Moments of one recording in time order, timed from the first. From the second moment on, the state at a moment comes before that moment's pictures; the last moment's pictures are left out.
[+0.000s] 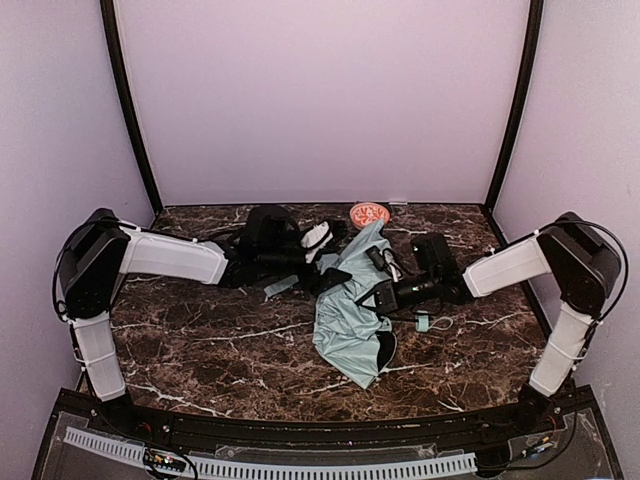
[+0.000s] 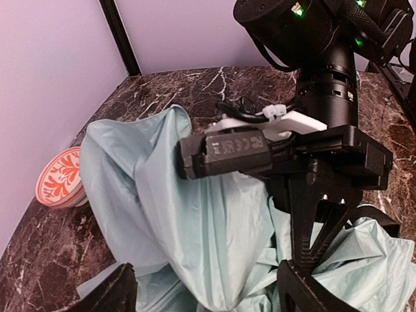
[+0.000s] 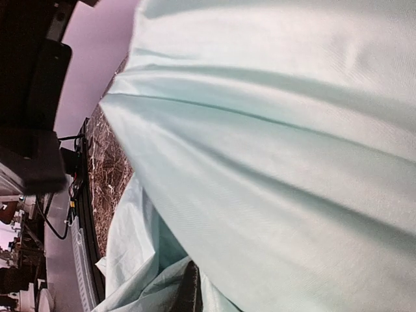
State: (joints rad) left arm -0.79 1.89 1.18 0.30 0.39 0.37; right arm 0.60 1.75 0.80 0.27 -0.76 0.35
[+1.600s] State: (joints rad) left arm -0.90 1.67 0.99 0.10 0.52 0.65; right arm 0.62 1.52 1.24 -0.49 -0.49 0.04
